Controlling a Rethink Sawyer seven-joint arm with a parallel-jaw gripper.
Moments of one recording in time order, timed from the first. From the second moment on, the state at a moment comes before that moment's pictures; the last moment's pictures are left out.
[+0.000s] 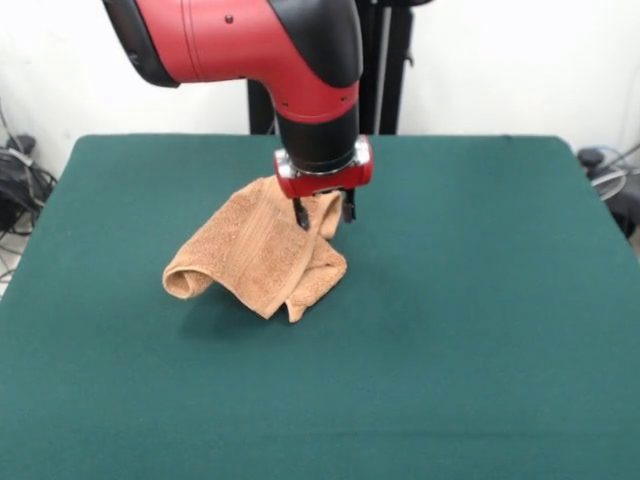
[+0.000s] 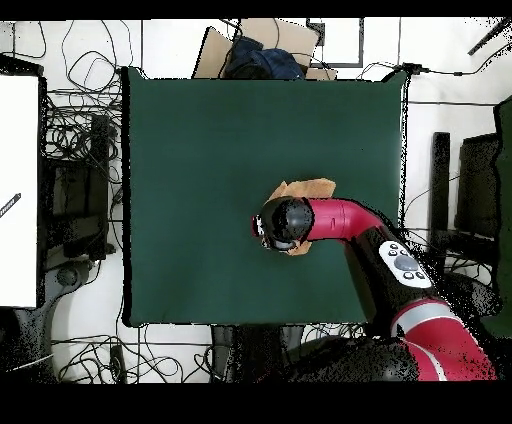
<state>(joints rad) -0.59 -0.49 0.37 1.72 -0.45 0.65 1.57</state>
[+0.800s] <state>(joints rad) -0.59 -0.49 0.36 1.71 -0.46 0.65 1.57</state>
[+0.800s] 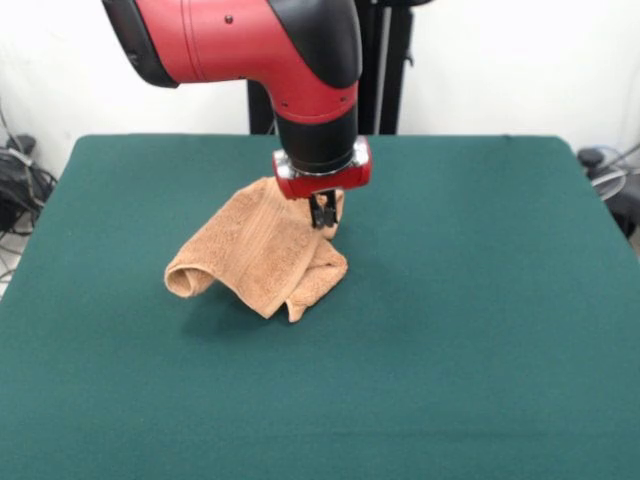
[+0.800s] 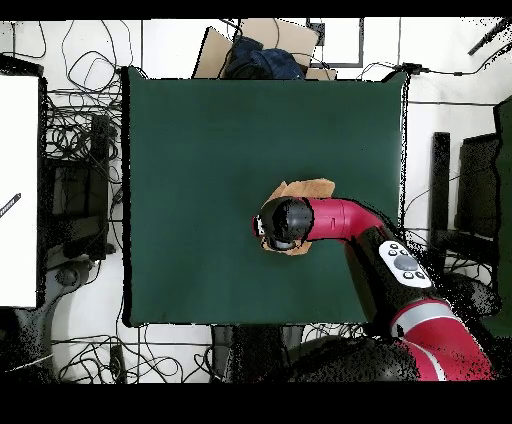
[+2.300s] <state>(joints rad) -0.58 -0.55 0.36 1.72 -0.49 0.64 1.57</state>
